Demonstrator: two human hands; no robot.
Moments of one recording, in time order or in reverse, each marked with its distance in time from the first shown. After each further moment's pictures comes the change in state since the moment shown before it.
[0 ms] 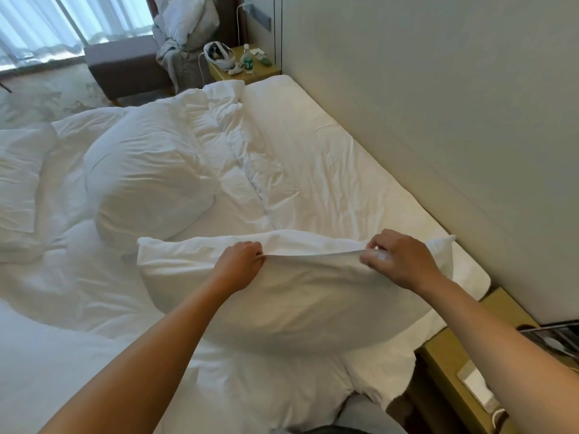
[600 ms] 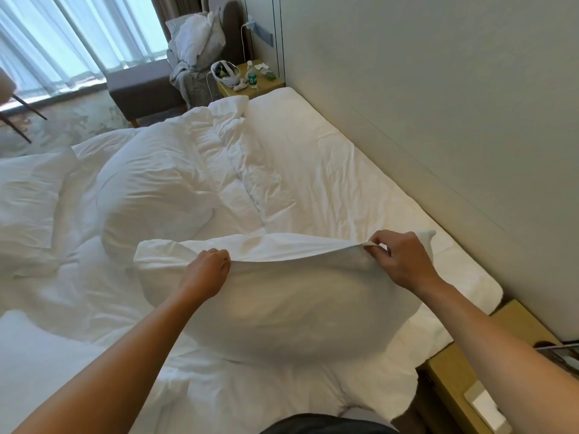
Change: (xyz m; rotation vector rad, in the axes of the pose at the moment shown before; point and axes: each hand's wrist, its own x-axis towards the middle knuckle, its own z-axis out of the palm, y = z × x) left_hand 0.002 0.004 -0.020 0.114 0.056 -0.192; right_hand 0.023 0.065 -0.013 0.193 0.192 -0.116
